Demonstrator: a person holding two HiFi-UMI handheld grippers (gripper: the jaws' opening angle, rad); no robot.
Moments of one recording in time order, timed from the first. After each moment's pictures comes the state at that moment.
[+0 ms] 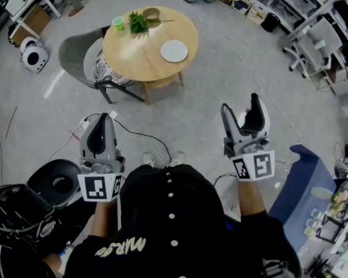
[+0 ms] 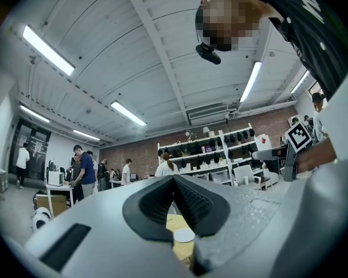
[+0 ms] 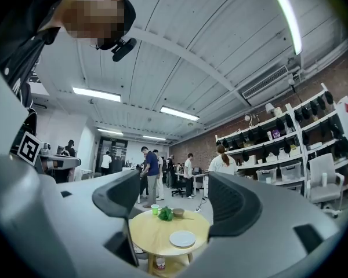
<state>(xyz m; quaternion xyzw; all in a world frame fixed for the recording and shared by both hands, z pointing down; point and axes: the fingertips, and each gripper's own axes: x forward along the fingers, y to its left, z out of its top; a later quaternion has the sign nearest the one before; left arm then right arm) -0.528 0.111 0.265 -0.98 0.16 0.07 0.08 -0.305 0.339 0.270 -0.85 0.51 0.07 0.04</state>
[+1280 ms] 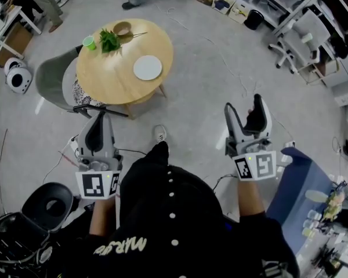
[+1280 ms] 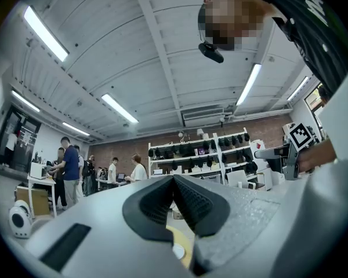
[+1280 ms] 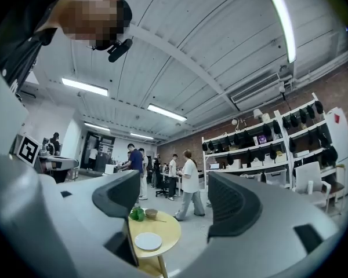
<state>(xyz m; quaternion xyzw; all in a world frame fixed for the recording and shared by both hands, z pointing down) -0.364 0.118 0.282 -0.99 0.12 0.08 0.06 -0.159 0.381 0.275 -0.88 0.46 0.08 0.03</state>
